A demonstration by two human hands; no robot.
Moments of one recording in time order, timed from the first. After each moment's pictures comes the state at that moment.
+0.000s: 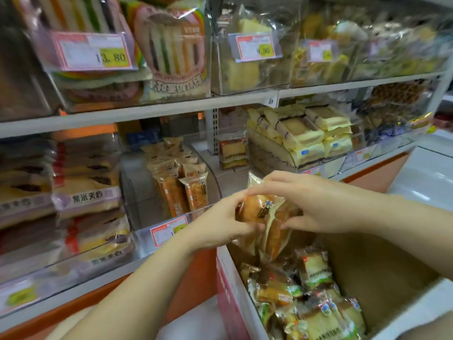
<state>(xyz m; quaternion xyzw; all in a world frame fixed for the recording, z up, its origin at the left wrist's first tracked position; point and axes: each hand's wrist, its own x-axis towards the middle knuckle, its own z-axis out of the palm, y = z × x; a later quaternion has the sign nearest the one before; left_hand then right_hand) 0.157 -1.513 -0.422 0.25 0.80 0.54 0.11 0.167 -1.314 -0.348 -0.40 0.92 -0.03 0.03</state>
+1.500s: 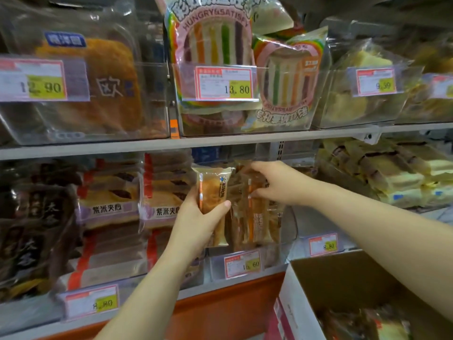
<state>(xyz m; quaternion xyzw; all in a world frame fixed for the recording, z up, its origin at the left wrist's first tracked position) 0.154 -1.660 -0.409 -0.05 0.76 0.61 -0.20 0.041 -1.501 -0.350 -0.39 0.90 -0.17 -0.01</state>
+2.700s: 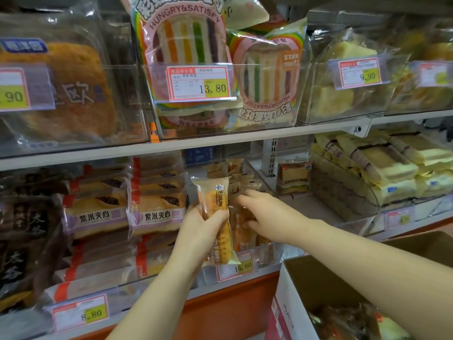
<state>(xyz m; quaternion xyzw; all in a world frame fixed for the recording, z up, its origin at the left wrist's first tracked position) 0.144 -1.635 -0.422 -0.12 0.72 0.67 -0.11 0.057 -1.490 -0.409 -0.42 0.90 -0.14 -0.04</state>
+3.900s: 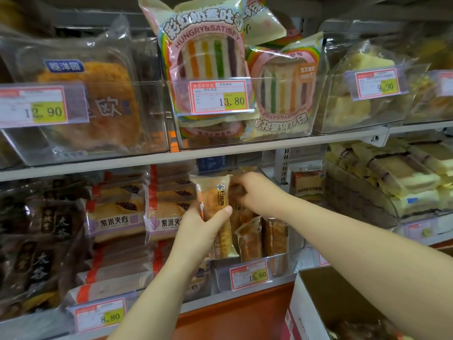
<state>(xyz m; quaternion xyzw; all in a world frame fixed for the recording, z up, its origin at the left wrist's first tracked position) 0.151 -1.658 -0.404 -0.11 0.74 0.65 -0.16 0.046 -1.541 -0.365 -0.37 0.89 -0.27 0.00</state>
